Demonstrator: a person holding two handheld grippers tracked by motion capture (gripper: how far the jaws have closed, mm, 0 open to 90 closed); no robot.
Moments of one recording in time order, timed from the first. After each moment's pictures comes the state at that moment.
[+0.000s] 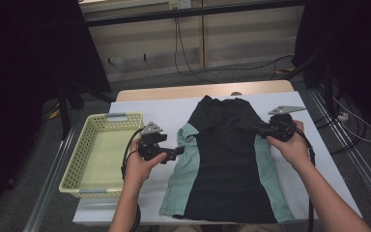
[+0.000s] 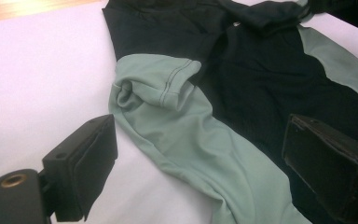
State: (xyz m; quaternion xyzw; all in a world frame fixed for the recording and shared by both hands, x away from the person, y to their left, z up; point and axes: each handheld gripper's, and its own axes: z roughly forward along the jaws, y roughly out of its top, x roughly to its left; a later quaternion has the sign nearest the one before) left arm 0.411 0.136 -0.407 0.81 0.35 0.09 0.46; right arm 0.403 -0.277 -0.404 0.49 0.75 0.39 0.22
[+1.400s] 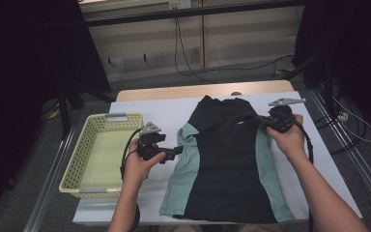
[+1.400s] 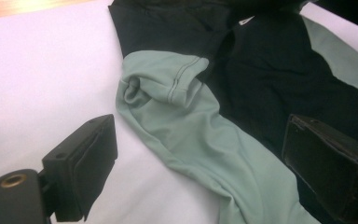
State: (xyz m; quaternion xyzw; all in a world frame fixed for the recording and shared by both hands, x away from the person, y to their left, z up) left arm 0.414 0.139 -0.411 0.81 0.35 0.09 0.46; right arm 0.422 -0.273 -0.400 0.50 0.73 0.40 0.21
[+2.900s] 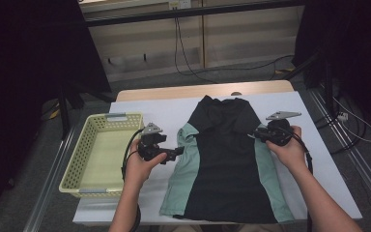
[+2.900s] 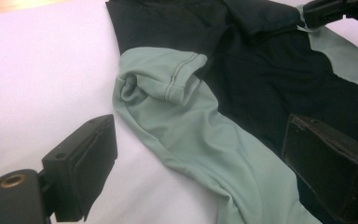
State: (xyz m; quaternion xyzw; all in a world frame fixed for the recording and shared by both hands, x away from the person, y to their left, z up) left arm 0.413 0.136 -0.413 0.81 0.35 0.09 0.45; right arm 0.402 -0.276 -0.432 0.49 0.76 0.36 0.21
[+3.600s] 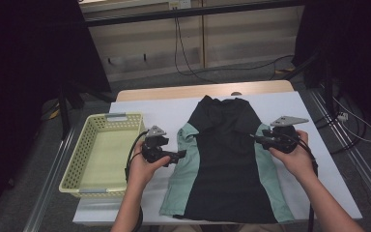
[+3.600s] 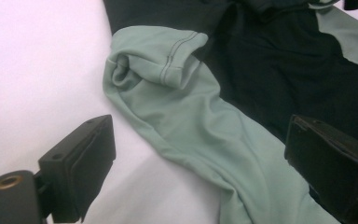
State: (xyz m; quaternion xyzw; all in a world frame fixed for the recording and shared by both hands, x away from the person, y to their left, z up) left arm 0.414 0.129 -0.425 0.82 0.35 0.08 0.44; right arm 0.373 -0.279 -0.421 0.47 0.76 0.38 0.22
